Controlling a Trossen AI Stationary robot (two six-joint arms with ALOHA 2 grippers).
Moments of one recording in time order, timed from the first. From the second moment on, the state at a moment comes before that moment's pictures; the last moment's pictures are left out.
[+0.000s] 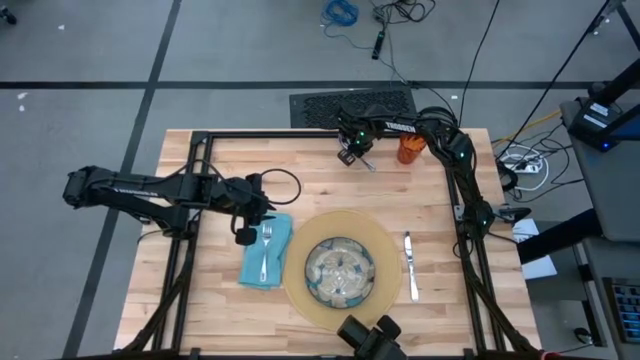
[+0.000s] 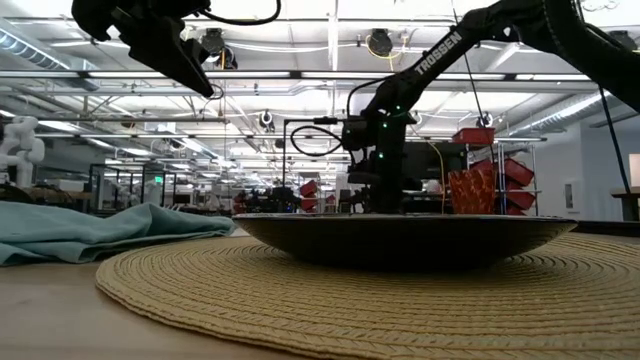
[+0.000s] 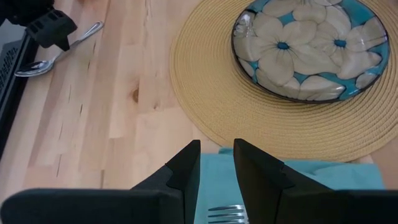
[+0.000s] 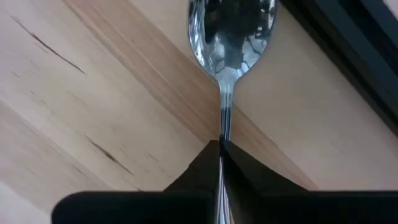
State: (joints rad) left arm -0.02 1.02 0.81 -0.57 -0.05 0.14; right arm -0.67 2.22 1.69 -0.90 -0.01 0.12
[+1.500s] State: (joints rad) left arm -0.02 1.02 0.81 -0.57 -0.03 0.14; right arm -0.67 2.19 1.69 -0.93 0.02 0.10
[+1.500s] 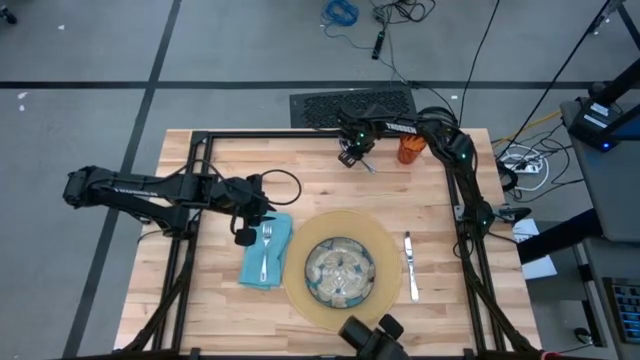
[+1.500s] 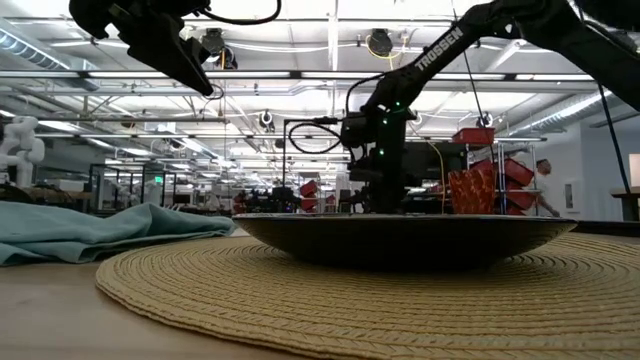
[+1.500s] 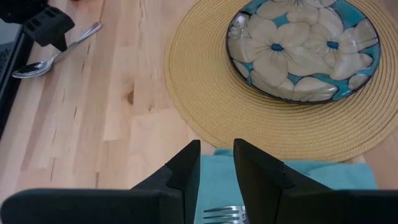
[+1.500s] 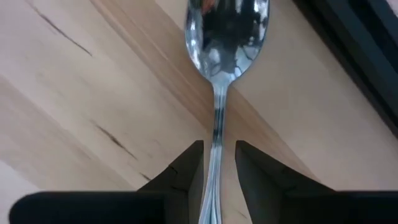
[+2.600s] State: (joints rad) left arm -0.02 1.02 0.81 -0.57 -0.03 0.14; right arm -0.65 2.22 1.69 -0.92 -0.01 0.11
